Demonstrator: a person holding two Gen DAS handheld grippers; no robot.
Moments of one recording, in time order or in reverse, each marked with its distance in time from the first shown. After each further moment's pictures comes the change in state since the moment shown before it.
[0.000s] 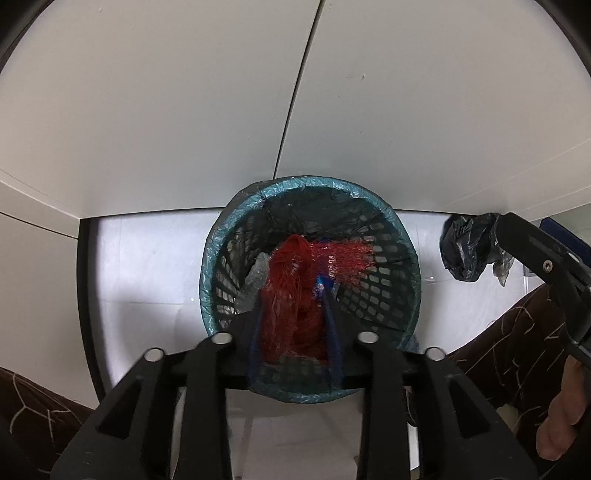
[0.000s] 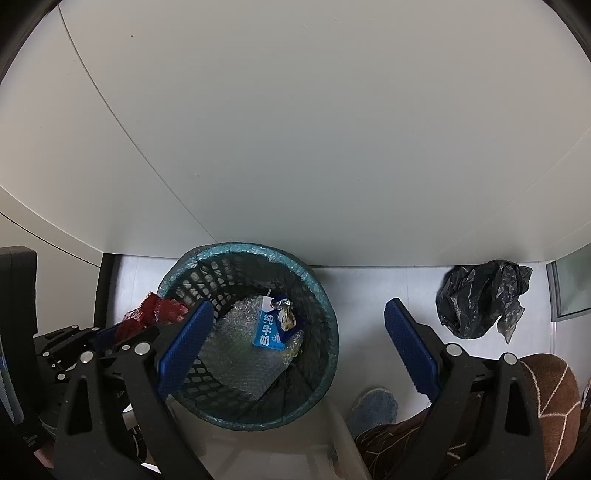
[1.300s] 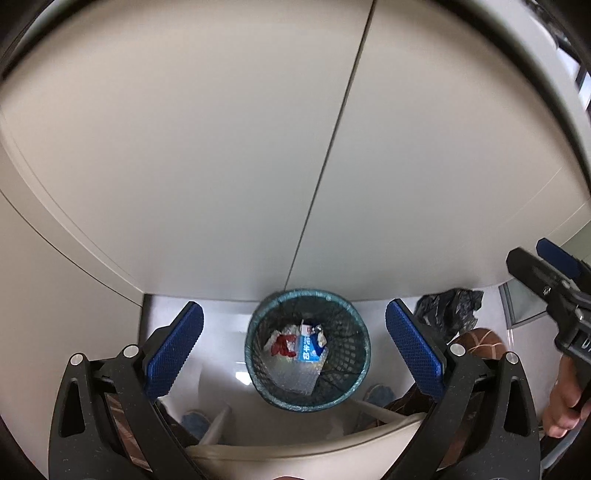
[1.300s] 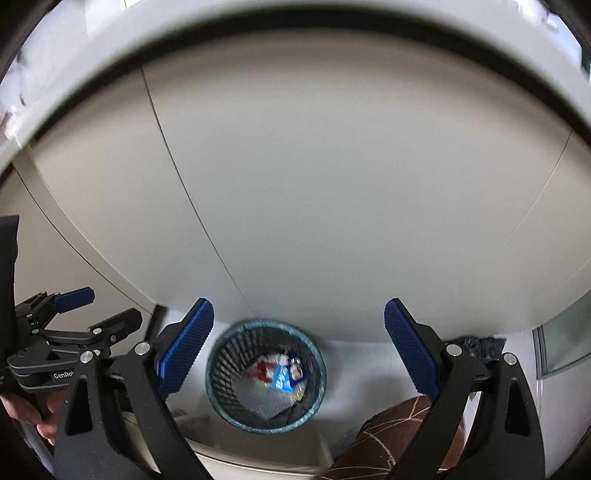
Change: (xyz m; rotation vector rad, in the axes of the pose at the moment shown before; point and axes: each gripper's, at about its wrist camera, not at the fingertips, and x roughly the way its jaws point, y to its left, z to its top) left arm -0.259 -0.021 0.007 0.001 -0.382 0.091; right arm -0.243 -0.020 0.039 -0.075 -0.333 0.098
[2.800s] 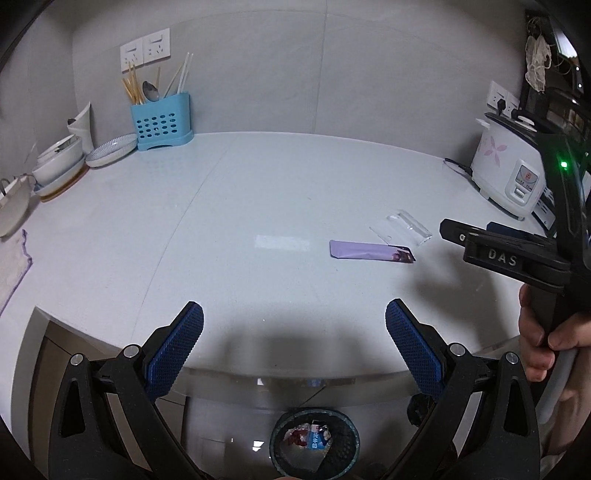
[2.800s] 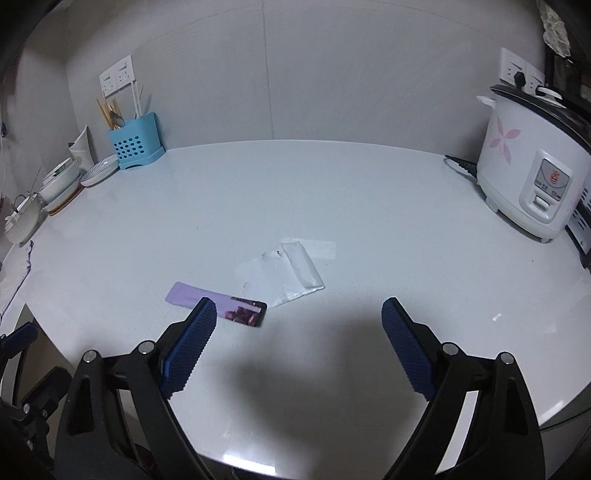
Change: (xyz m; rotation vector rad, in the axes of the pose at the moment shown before) left arm -0.176 -0.023 0.231 0.007 -0.268 0.065; right arm -0.025 -0.009 0.307 -0.011 -0.068 0.005
